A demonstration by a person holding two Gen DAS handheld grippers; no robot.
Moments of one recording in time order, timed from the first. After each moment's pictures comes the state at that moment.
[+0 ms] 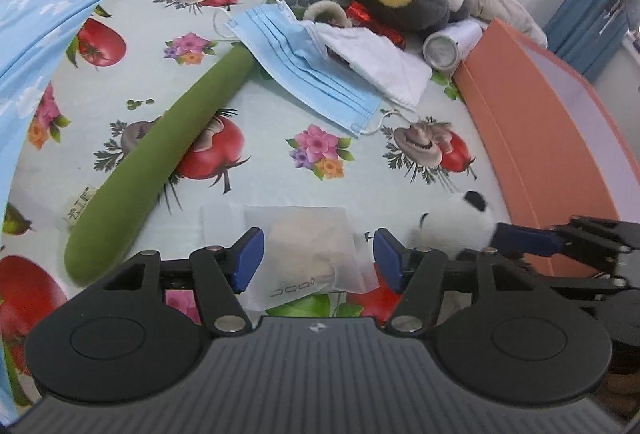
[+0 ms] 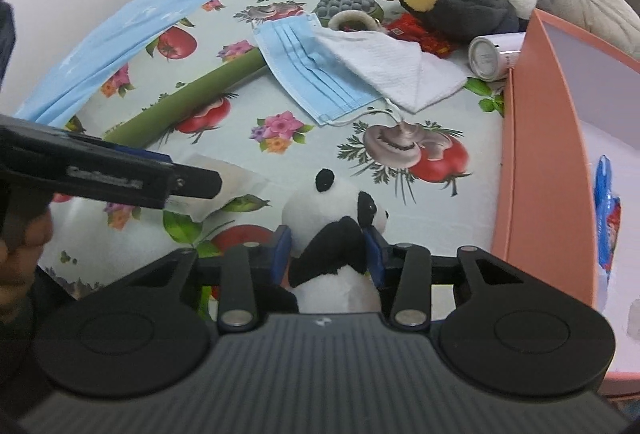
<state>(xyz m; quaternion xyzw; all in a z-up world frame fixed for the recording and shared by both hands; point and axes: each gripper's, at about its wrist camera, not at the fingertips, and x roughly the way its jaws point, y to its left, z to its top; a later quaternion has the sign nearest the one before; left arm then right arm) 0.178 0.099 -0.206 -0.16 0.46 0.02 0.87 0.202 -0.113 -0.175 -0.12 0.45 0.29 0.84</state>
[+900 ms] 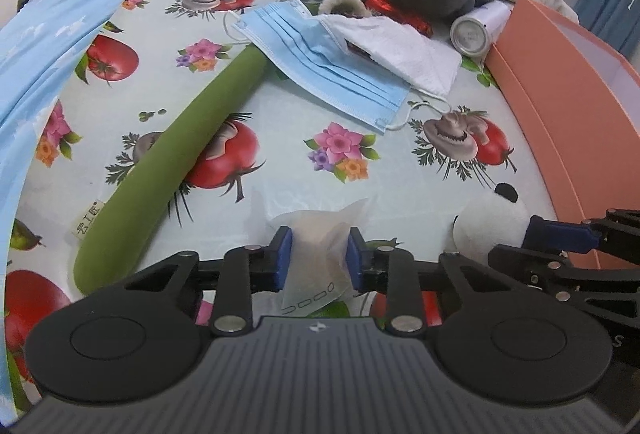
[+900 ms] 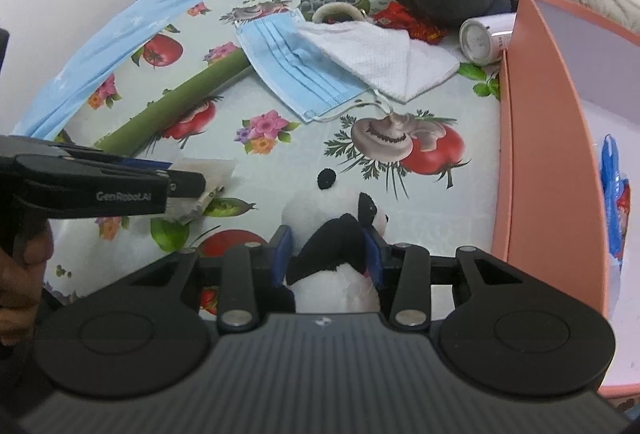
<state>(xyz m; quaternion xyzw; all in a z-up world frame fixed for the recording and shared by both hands) 0.191 0.083 -0.215 -0.10 0.47 0.07 0.87 0.214 -0.121 -0.184 -0.09 0.46 0.28 0.84</state>
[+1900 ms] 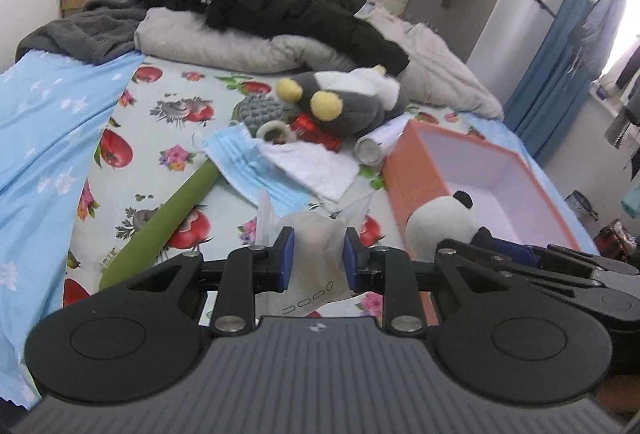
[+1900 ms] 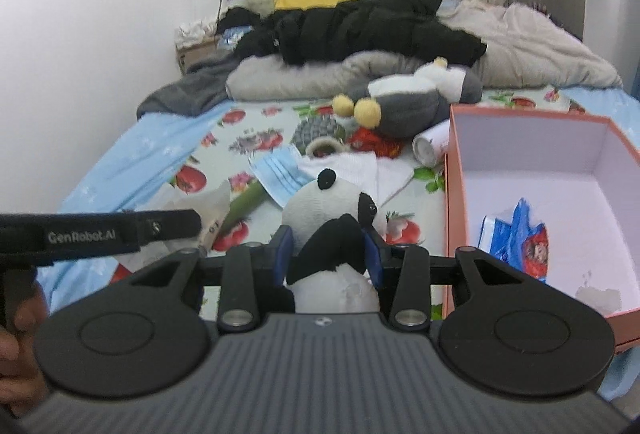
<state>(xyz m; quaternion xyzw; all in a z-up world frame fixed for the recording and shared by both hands) 0.101 0.051 -0.067 -0.16 0.34 0.02 0.93 0.150 -0.162 -0.057 0.00 0.34 0.25 0.91</state>
